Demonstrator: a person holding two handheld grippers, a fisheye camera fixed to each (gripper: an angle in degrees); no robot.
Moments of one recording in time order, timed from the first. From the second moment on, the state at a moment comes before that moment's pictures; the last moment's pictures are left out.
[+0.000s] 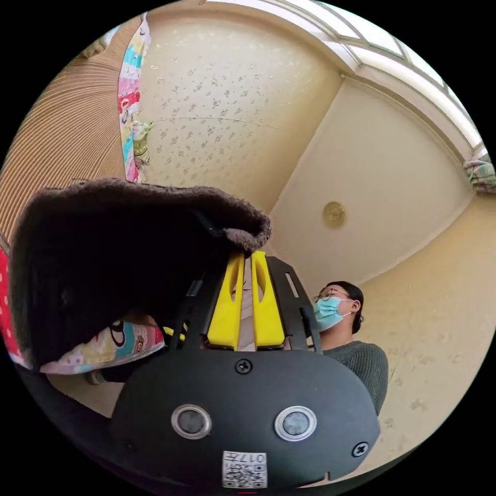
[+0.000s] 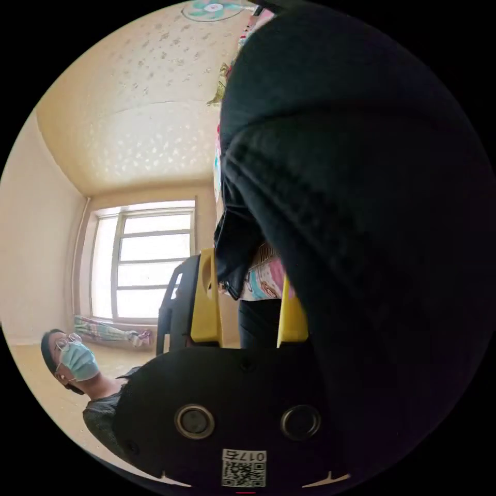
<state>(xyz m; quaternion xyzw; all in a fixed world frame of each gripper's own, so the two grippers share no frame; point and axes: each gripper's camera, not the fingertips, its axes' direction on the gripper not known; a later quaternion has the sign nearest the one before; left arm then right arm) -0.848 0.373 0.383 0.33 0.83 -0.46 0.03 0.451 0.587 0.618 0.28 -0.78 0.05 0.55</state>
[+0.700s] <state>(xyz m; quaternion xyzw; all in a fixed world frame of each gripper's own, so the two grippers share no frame) -0.916 0.366 0.452 0.28 0.77 -0.57 -0.09 0.570 0.711 0.456 0.45 -0.71 -0.05 0.53</state>
